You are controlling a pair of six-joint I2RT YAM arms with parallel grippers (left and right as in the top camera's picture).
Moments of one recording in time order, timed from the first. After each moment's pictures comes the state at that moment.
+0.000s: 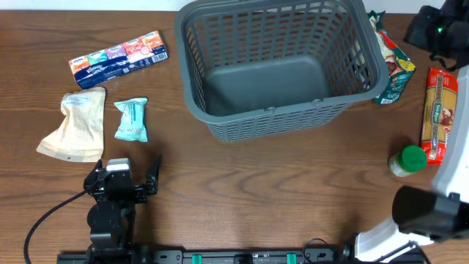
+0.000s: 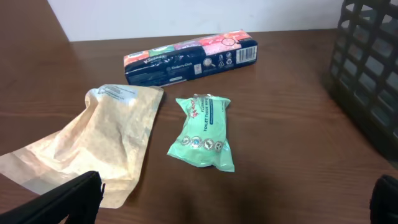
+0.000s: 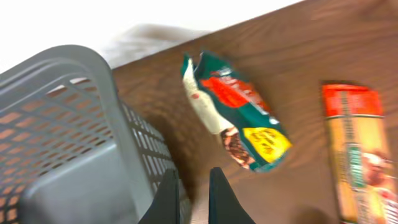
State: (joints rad) left arm 0.01 0.01 0.12 -0.40 -0.10 0.07; right arm -0.26 1.82 2.15 -1.18 -0.17 0.16
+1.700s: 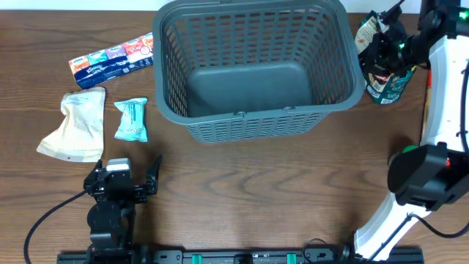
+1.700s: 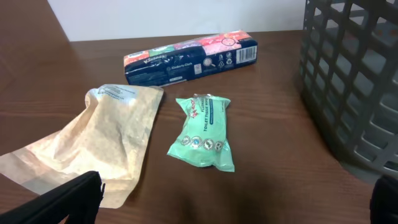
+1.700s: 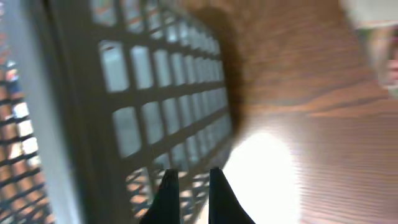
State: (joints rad) left arm 0.01 0.01 0.12 -0.40 -0.10 0.07; right arm -0.22 2.01 2.15 -1.46 -0.49 0.02
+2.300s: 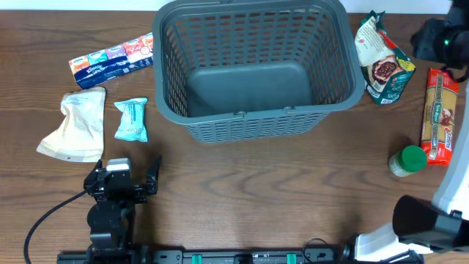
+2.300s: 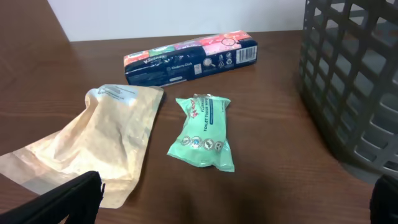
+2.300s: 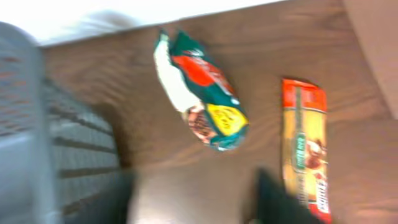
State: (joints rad) left arm 0.01 0.01 0.12 -0.40 -0.10 0.07; right arm -0.27 1.75 2.16 -1.29 -0.04 -0.02
